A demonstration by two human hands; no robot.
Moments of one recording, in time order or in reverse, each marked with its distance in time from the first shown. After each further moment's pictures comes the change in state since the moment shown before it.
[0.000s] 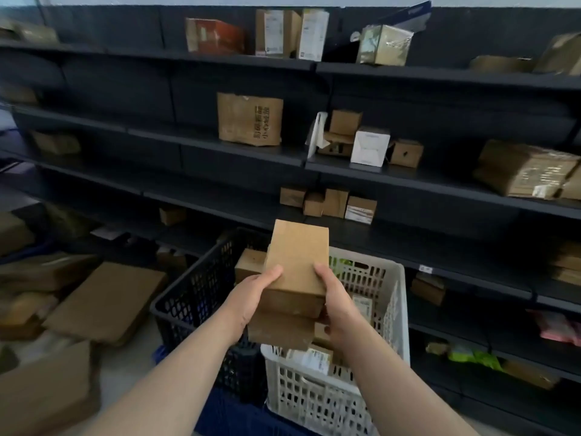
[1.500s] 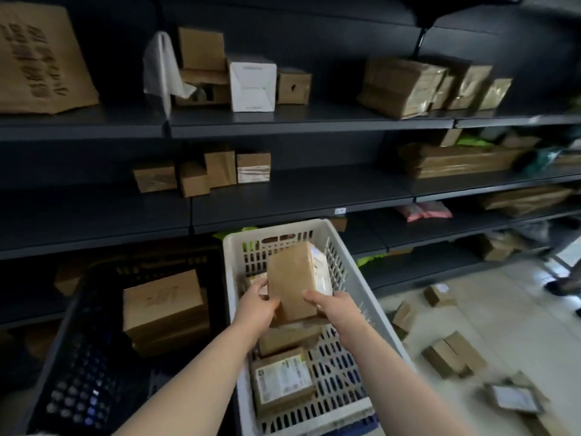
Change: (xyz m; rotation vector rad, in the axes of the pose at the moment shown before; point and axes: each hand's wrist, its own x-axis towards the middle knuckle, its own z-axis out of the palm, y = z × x) left_hand 0.258 -0.035 0.064 0.481 -0.396 -0.050; right_hand 0.199 0.035 -0.048 0.110 0.647 0.059
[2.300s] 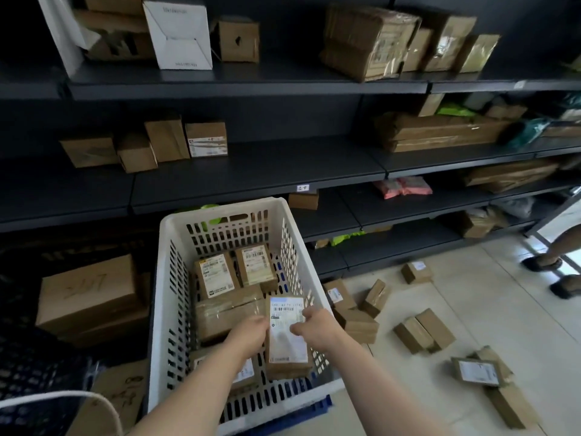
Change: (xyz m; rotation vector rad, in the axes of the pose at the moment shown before) left_hand 0.014 -0.031 0.144 0.090 -0.202 -0.269; right_hand 0.054 0.058 -0.108 -0.563 -0.130 0.083
